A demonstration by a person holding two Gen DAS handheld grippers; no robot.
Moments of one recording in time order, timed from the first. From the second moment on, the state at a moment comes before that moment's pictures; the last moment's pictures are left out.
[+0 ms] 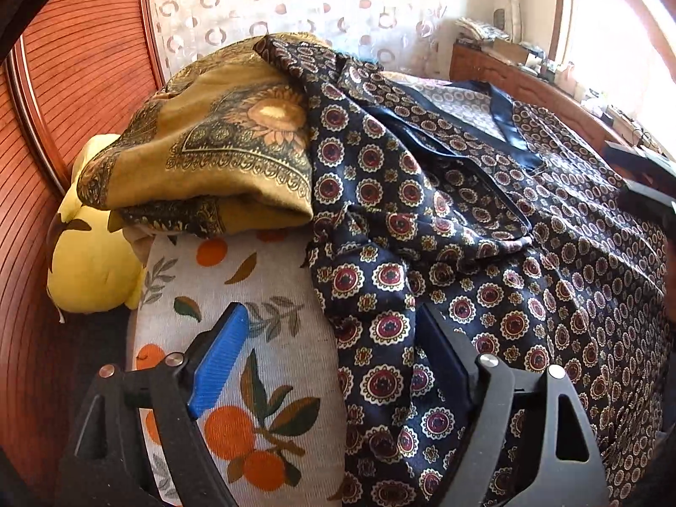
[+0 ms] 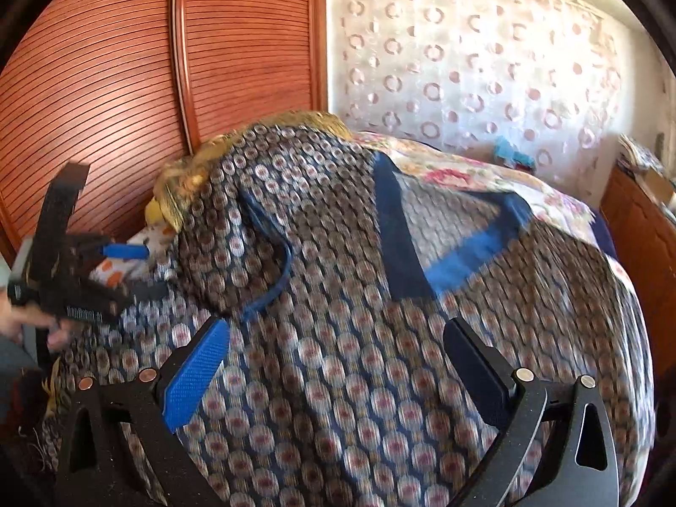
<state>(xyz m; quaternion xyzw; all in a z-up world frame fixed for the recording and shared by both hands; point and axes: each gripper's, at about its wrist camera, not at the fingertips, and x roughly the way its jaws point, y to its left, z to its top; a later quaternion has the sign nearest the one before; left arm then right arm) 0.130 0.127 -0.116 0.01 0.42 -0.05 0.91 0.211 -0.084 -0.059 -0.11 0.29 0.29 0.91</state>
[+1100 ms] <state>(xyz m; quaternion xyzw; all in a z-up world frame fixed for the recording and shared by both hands) 0.131 0.127 -0.116 0.00 0.41 -0.05 0.91 0.412 -0.004 -0.058 -0.12 0.37 0.24 0.89</state>
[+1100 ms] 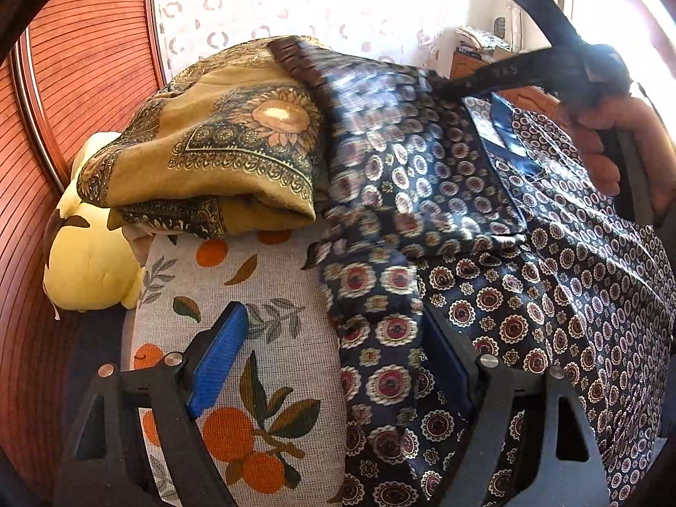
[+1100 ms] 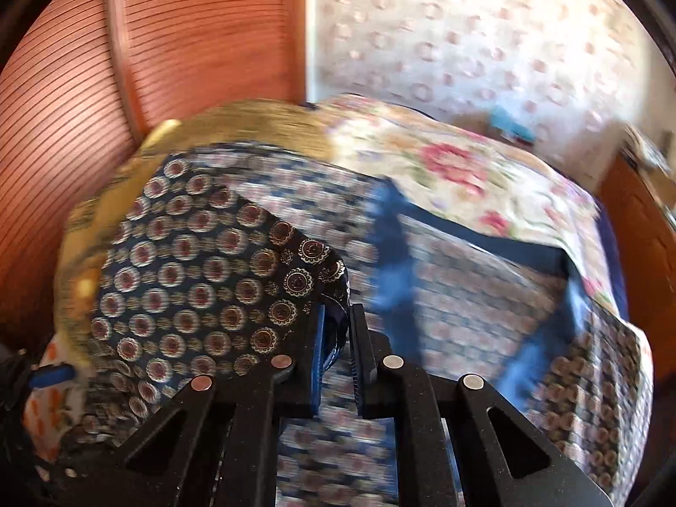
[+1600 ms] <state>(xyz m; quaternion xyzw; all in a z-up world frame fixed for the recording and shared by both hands) 0.129 0.125 -0.115 0.01 0.41 -0.04 0.91 0.328 -0.130 -0.077 -0.10 0.35 0.27 0.89</state>
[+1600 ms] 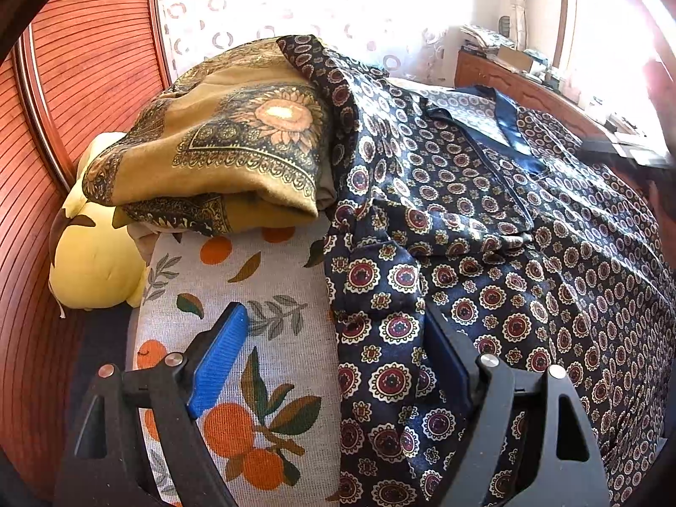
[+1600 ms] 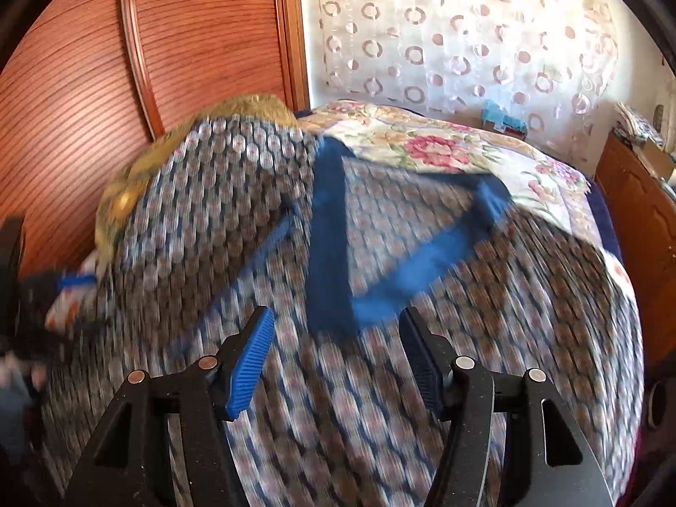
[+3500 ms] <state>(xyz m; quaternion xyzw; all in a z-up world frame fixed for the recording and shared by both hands) 0.152 -0.085 -0.108 0.05 0.41 -0.23 0.88 0.260 -0.414 -0.083 0.11 0.39 0.09 0.91</state>
